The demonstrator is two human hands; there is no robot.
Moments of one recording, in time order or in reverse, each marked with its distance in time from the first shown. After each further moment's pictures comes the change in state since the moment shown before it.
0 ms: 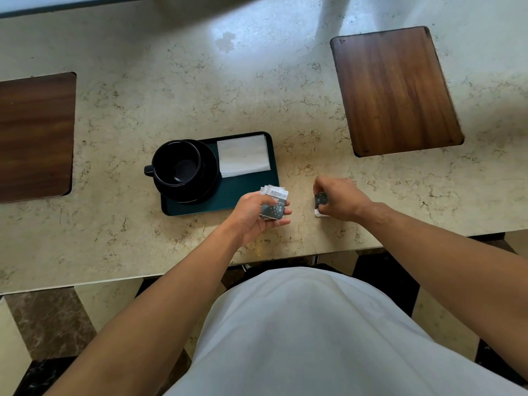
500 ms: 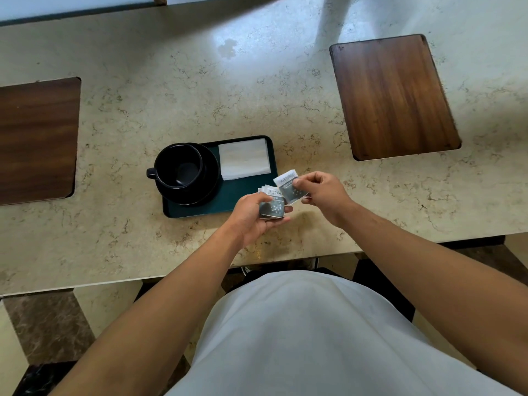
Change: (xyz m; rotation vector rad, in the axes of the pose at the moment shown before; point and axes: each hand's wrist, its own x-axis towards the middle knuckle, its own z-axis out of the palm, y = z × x) left_hand -0.007 0.005 0.005 -0.141 0.036 -0.017; right_hand -0.002 -0.056 -0.002 1.176 0.129 0.307
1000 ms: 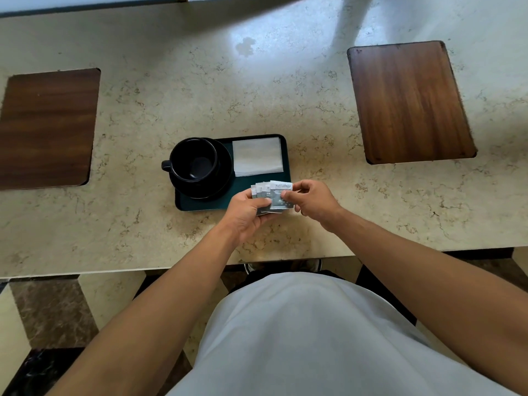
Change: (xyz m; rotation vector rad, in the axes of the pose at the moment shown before) left_hand -0.016 0.009 -0.025 0.033 0.054 0.166; right_hand -0.010 0.000 0.041 -0.257 -0.098 -0.027
